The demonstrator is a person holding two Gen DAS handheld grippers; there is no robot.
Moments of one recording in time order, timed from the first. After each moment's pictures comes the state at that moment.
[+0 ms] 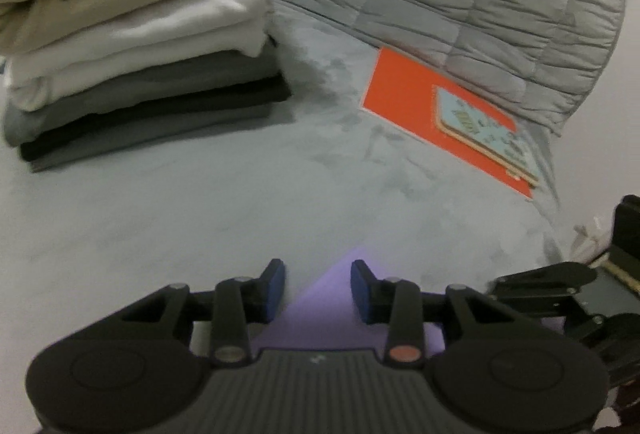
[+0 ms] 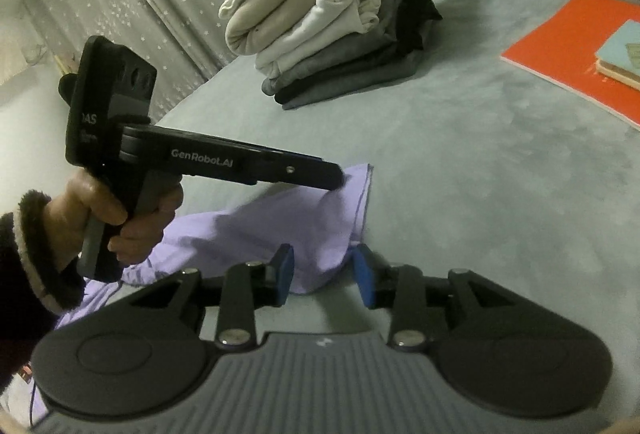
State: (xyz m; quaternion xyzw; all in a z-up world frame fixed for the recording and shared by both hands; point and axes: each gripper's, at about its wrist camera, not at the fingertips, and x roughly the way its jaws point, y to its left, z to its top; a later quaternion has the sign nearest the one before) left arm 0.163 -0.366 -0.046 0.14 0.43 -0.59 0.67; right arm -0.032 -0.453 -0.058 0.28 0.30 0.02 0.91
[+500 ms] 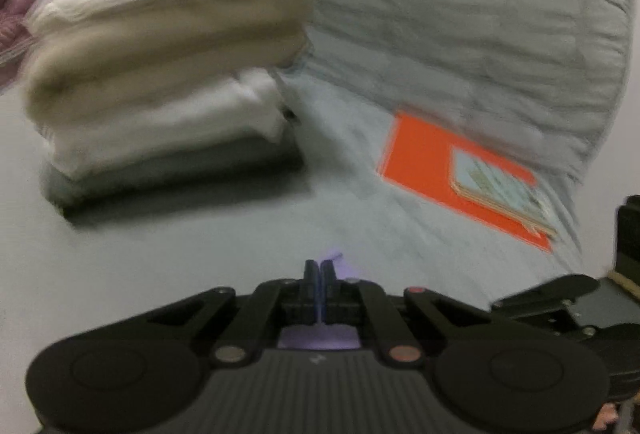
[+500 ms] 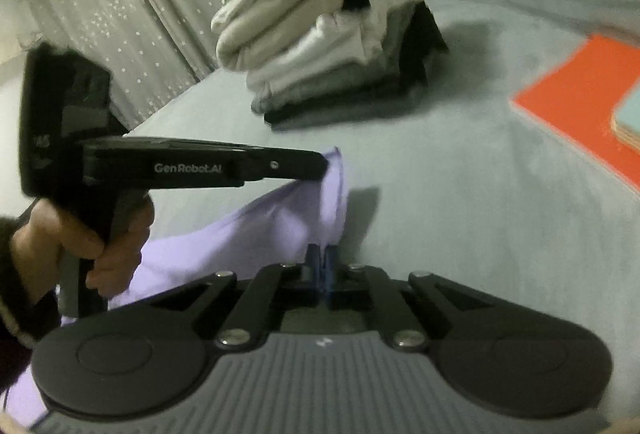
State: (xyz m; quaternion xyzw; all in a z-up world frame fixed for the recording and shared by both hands) left arm 0.154 -0.358 -0.024 0.10 0.32 -0.53 0.78; right arm 0.002 -0.463 -0.036 0.24 0.29 0.00 0.93
